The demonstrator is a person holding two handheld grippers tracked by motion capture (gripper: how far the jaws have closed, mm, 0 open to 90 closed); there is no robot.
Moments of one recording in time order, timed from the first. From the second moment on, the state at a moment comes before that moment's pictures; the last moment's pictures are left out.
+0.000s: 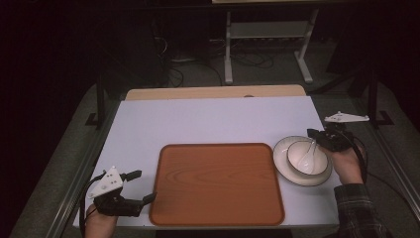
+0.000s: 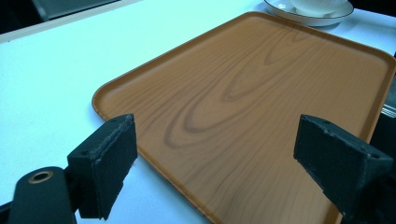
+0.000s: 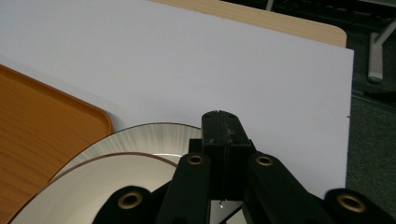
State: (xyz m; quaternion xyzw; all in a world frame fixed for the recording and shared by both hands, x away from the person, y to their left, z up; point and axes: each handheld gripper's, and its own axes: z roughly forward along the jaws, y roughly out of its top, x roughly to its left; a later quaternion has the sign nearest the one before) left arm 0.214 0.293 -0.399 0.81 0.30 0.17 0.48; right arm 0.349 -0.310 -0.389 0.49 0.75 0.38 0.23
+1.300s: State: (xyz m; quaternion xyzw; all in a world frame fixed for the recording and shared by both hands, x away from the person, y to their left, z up) left arm 0.213 0.292 -0.399 0.81 0.30 0.17 0.48; right arm 0.304 -0.345 -0.391 0.54 0.72 0.36 0.25
